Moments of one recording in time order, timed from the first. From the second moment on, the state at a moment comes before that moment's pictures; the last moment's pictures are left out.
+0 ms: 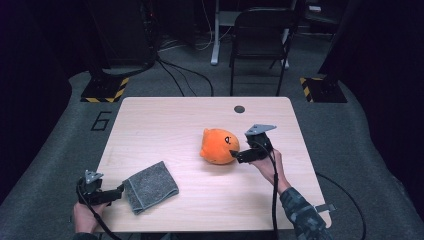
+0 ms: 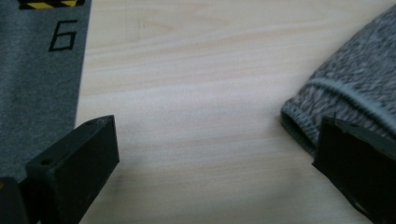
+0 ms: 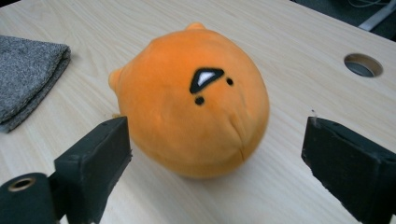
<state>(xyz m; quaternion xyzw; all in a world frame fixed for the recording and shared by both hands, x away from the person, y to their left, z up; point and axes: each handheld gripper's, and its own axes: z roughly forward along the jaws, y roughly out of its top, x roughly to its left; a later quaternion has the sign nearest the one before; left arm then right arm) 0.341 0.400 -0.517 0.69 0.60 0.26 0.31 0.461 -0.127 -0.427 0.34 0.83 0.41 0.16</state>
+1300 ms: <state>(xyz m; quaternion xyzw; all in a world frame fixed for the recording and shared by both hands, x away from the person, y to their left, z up) 0.341 0.311 -0.515 0.79 0.48 0.20 0.32 0.383 -0.220 -0.469 0.44 0.81 0.36 0.15</state>
